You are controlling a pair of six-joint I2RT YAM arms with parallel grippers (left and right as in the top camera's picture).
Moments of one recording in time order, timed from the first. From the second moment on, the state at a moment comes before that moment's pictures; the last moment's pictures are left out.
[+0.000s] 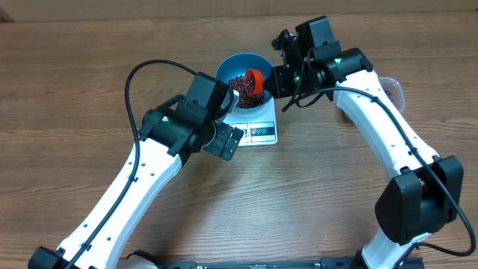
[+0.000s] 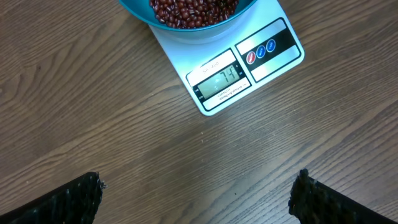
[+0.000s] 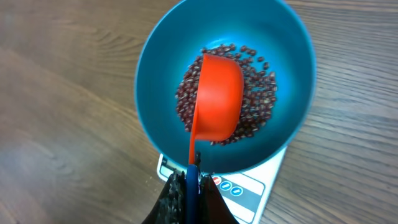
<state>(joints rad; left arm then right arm) -0.50 1.46 1.35 -1.02 -0.06 0.00 0.34 1.86 1.66 -0.84 -0.40 0.16</state>
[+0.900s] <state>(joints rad) -0.50 1.46 1.35 -1.02 -0.06 0.00 0.34 1.86 1.66 -0.85 -0.39 0.14</state>
